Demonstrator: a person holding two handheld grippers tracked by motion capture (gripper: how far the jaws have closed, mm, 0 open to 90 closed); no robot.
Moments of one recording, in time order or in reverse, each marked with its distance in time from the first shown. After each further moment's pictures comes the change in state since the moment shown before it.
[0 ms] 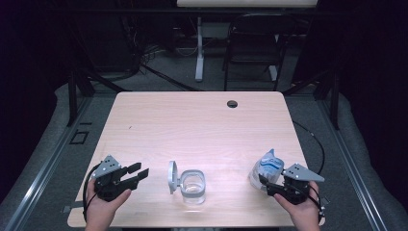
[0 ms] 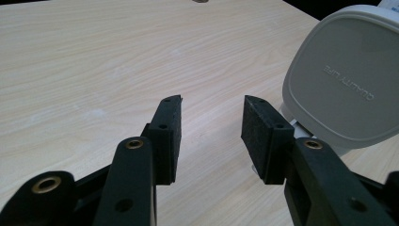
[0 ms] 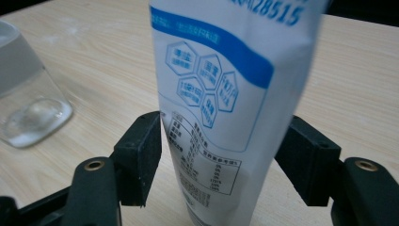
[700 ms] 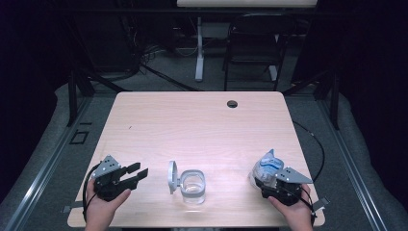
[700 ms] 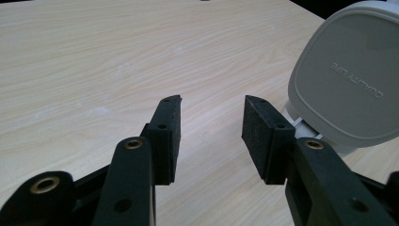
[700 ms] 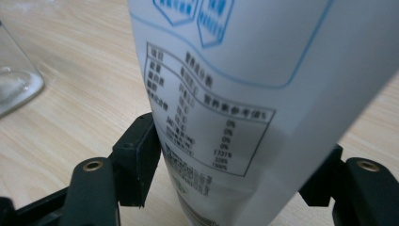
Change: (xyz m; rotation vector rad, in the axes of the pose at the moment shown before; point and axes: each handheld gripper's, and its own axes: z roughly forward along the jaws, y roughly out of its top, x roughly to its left) left arm 0.002 -0.001 0.001 0.006 0.011 -0.002; right arm 0.001 -0.025 0.025 0.039 -0.022 -0.026
